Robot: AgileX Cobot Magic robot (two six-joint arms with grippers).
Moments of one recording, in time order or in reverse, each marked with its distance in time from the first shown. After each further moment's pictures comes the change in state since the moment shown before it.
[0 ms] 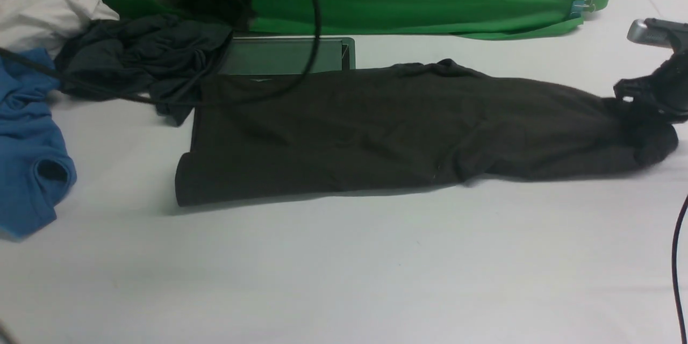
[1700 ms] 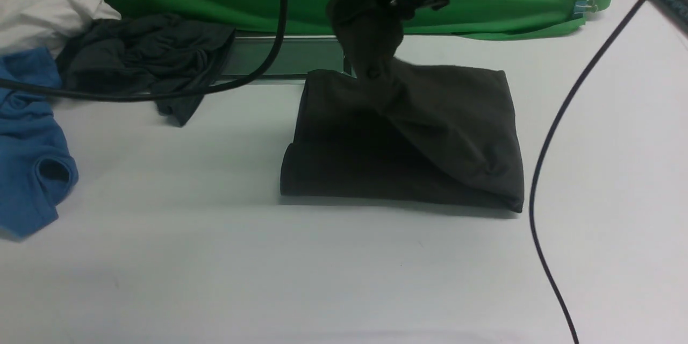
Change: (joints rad) right arm 0.622 -0.012 -0.441 0.481 0.025 0.155; left arm 0.000 -0.142 0.000 0.065 0.077 0.004
